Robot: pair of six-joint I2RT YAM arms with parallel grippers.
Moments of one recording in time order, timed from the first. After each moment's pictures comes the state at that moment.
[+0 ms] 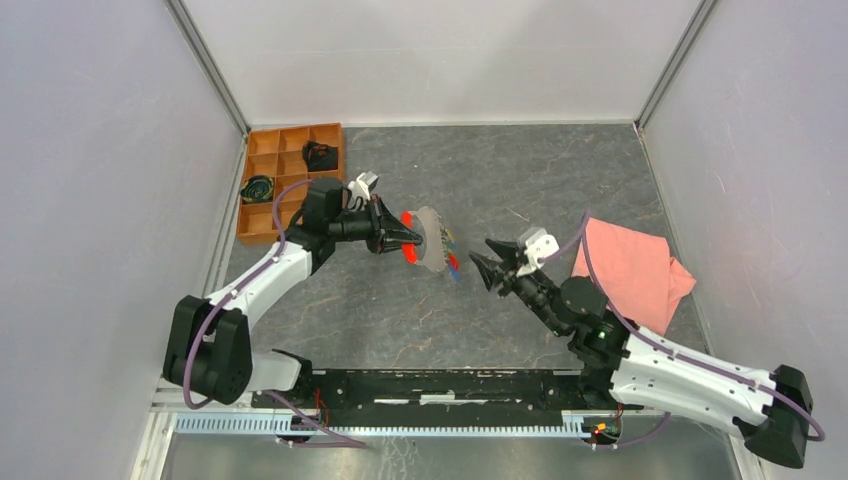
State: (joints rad) left arm -0.32 1.33 0.81 0.02 0.85 -1.06; right arm 1.05 0.74 0.48 0.37 0.38 0.02
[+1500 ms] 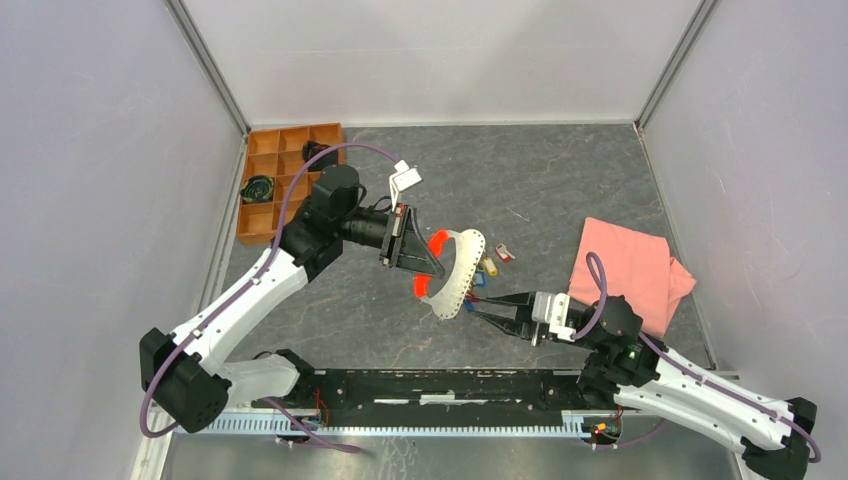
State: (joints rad) left arm -0.60 1.18 1.05 -0.13 1.18 -0.71; right arm 1.05 0.40 0.36 0.23 -0.32 -0.26
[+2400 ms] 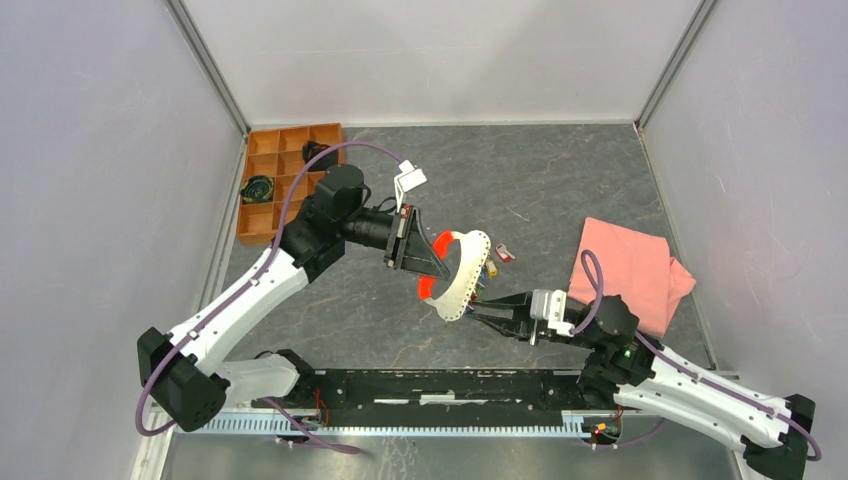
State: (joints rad) left arm -0.64 1.18 1.09 -0.18 1.13 -0.70; right arm 1.05 0.43 0.35 0.28 -0.34 -0.20
